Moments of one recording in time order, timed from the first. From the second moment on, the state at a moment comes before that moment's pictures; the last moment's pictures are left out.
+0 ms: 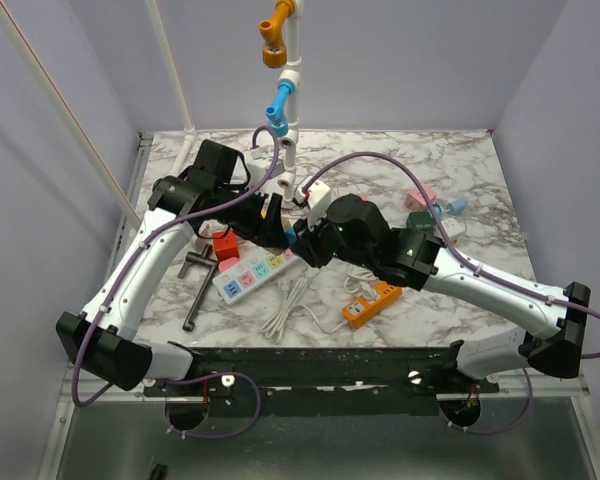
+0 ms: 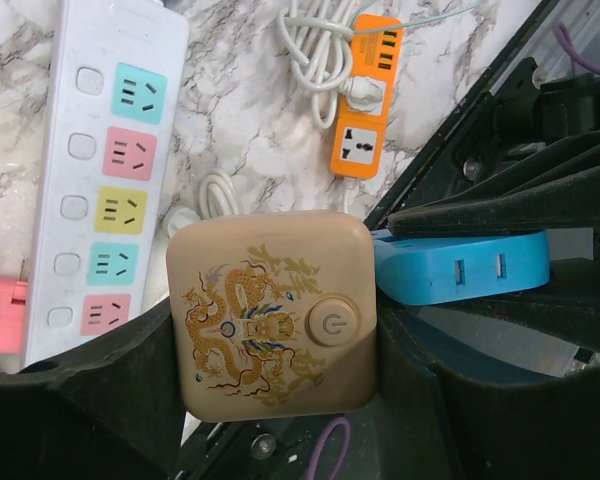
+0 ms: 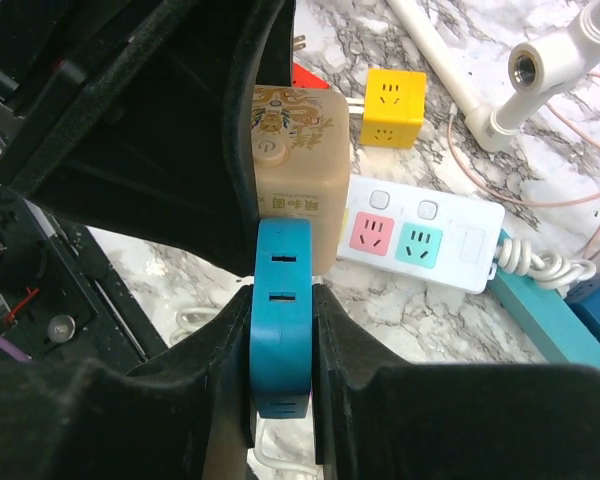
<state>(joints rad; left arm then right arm) -0.41 1.35 1.47 -1.05 0.62 -0.02 1.09 1.37 1.34 -0.44 0.16 0.11</state>
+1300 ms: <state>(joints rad) -0.18 1.39 1.13 -0.75 0.14 0.25 0.49 1.29 0.99 -0.51 0.35 0.41</state>
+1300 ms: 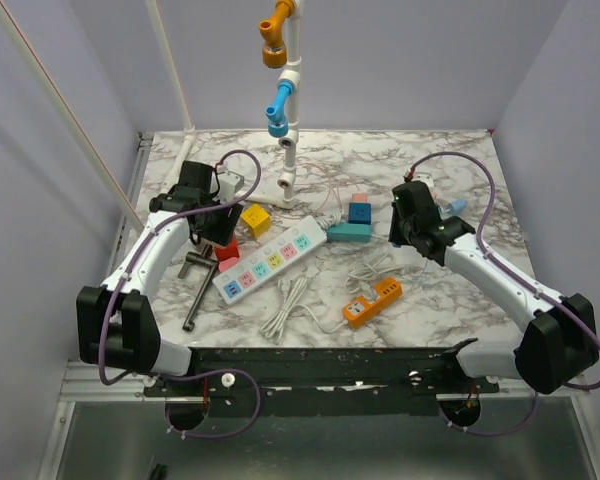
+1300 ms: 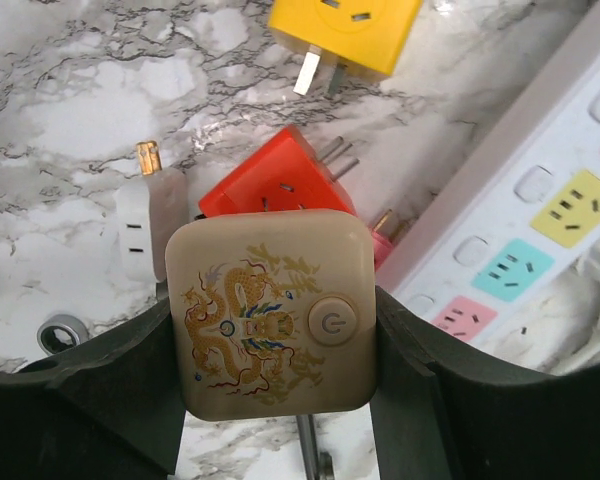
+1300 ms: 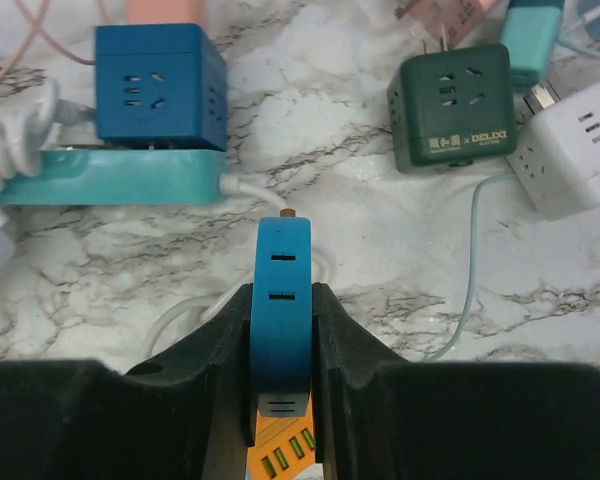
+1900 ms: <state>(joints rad) -0.14 1.45 1.10 -0.65 0.13 0.29 0.37 1.52 0.93 -0.33 0.39 0.52</state>
